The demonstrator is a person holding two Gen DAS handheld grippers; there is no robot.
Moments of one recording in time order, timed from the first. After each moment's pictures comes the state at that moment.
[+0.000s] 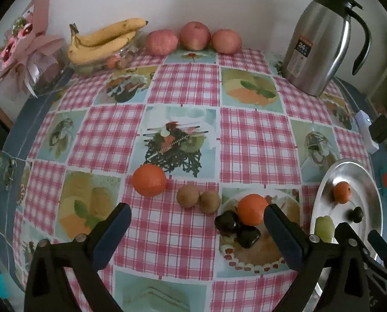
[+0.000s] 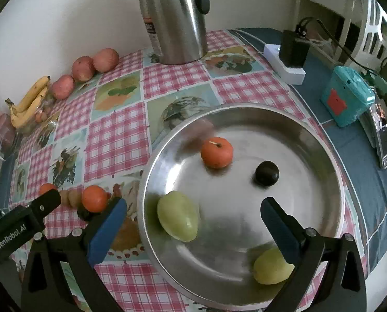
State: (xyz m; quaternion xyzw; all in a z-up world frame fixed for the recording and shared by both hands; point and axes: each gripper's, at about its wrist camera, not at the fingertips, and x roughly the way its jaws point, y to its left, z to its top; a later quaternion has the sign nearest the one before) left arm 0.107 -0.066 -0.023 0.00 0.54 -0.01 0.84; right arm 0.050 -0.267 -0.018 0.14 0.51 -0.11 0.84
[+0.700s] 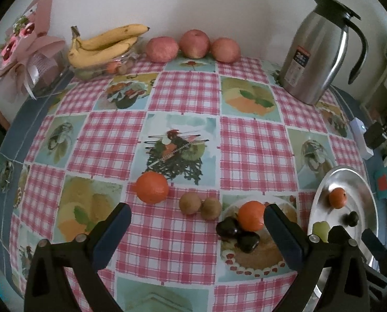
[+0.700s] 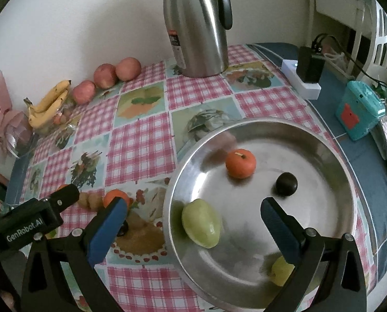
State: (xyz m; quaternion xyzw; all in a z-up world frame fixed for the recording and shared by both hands) left arm 0.108 -0.052 -0.017 -0.01 0.52 -0.02 0.85; right arm 0.048 -0.251 -0.012 0.14 0.48 -0.07 0.87
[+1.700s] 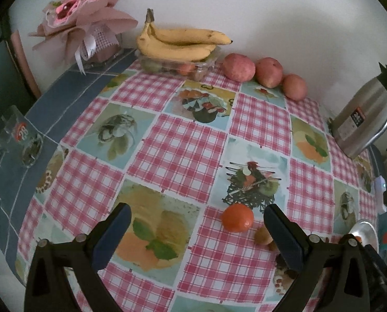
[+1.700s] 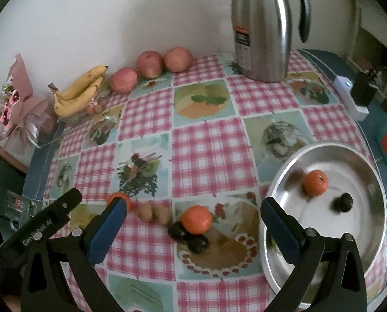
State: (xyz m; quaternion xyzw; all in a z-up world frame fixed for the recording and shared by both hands) left arm 0.123 0.053 -0.007 -0.10 0.51 0.08 0.85; right arm 0.101 -0.165 0.011 0.12 0.50 0.01 0.86
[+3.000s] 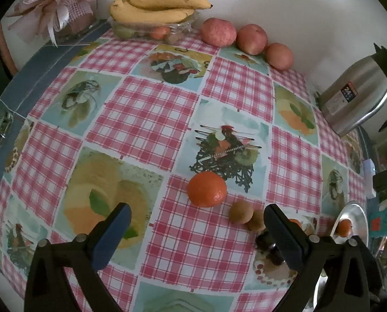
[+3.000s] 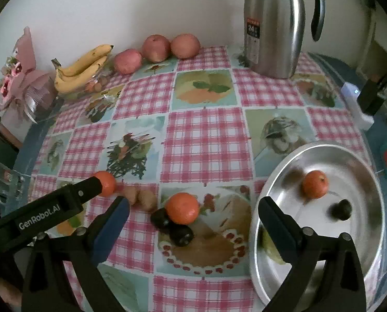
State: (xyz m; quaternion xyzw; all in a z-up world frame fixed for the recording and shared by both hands) left arm 0.127 0.022 -0.038 -0.13 0.56 0.03 0.82; right arm 0.093 -0.166 -0.006 0.06 0.51 0.01 0.86
